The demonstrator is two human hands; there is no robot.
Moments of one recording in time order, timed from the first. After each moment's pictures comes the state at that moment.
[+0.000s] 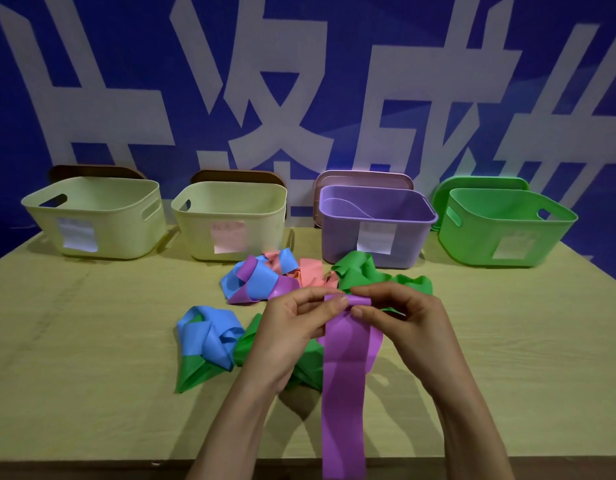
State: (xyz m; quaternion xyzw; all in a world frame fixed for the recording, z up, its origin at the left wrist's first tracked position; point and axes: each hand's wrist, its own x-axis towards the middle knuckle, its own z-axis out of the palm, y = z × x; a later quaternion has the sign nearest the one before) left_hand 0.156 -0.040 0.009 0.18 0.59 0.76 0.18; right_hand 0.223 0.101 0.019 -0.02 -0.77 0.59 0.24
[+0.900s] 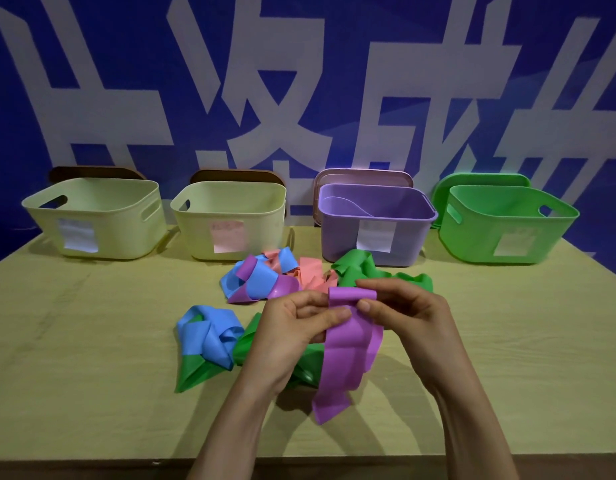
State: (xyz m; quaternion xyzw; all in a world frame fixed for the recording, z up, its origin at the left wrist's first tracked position) left_hand 0.157 -0.039 0.004 0.15 0.62 0.75 0.18; right_hand 0.224 0.105 0.016 -0.02 -0.68 0.69 0.22
